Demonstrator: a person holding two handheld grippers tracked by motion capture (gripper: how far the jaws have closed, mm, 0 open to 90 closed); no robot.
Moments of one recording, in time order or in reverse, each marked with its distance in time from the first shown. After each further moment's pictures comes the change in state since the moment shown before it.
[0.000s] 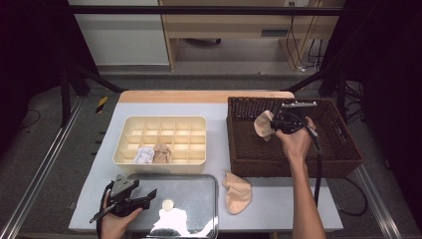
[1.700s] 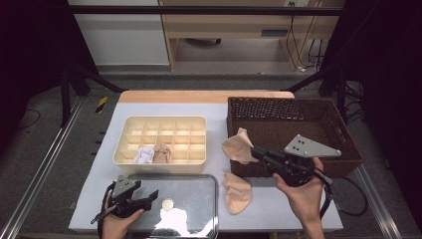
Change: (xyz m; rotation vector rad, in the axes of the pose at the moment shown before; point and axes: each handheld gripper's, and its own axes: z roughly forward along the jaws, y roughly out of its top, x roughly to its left) left arm -0.006 0.001 0.000 -0.006 -0.012 0.003; right arm 0.102 -0.056 -0.140 -0.352 0.400 -0.261
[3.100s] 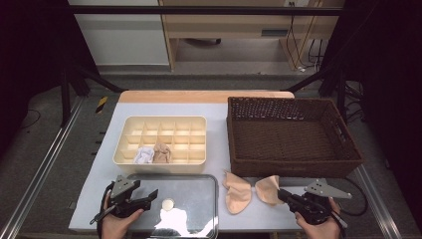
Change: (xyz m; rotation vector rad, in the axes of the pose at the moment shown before) left arm 0.000 0.001 -0.003 -0.013 0.000 -0.002; right arm -0.031 -0.141 -0.039 0.229 -0.163 0.258
